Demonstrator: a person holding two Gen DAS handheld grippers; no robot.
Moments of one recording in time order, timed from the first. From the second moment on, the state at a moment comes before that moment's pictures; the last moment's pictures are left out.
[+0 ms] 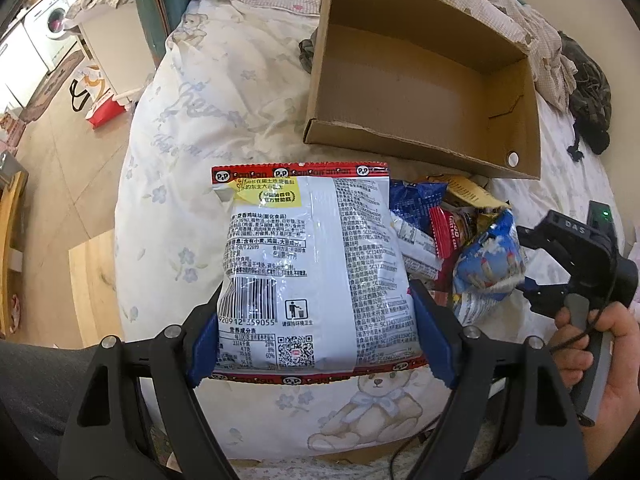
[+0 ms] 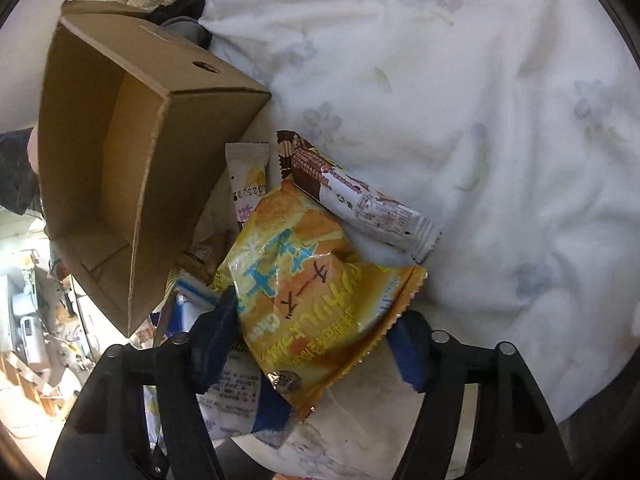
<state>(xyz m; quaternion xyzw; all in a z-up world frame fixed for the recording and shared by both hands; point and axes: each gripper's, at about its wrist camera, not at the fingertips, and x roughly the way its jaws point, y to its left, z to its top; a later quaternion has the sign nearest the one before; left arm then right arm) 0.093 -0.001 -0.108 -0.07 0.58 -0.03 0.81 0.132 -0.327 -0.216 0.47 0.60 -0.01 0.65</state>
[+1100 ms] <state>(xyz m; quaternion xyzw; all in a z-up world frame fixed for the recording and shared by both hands) 0.150 -0.012 -0.041 -0.04 0.50 -0.02 0.86 0.142 -0.336 -0.057 0.41 0.42 0.11 0.81</state>
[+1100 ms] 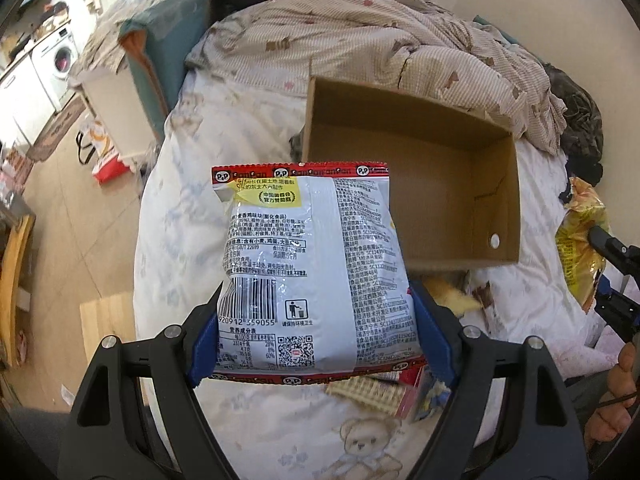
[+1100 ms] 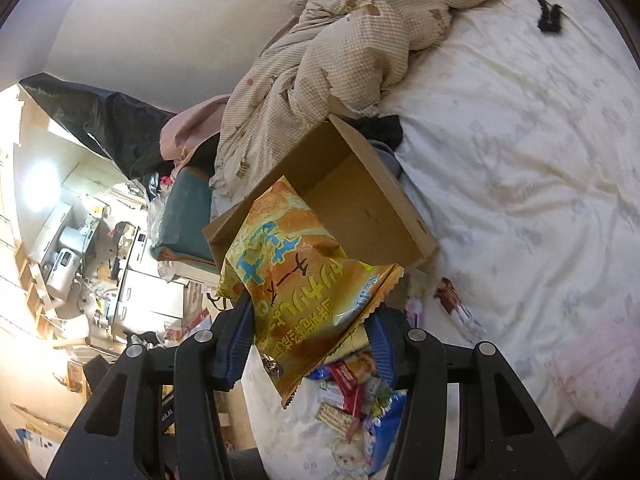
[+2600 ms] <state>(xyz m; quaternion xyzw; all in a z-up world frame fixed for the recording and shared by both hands) 0.252 -0.052 -0.082 0.01 0.49 -0.03 0.87 0.251 -0.262 -0.101 0.20 0.50 0.11 0.84</state>
